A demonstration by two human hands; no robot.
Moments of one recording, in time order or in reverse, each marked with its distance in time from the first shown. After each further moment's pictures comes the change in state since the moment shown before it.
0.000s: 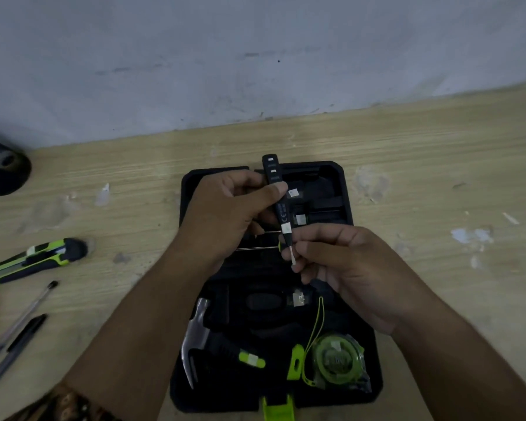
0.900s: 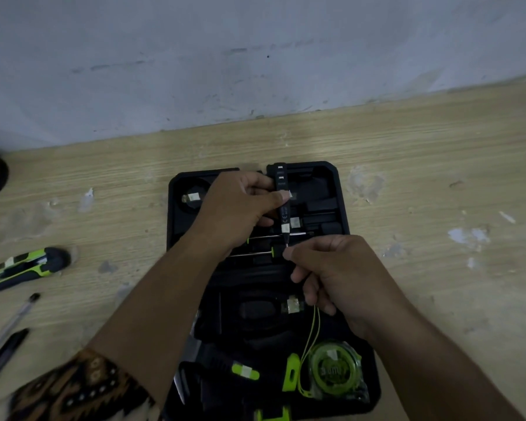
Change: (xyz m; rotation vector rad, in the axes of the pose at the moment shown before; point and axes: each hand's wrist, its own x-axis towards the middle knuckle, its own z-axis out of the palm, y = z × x) left_hand 0.036 -0.017 0.014 0.144 -0.036 -0.100; right_hand 0.010 0.007 0.006 -0.181 0.293 0.164
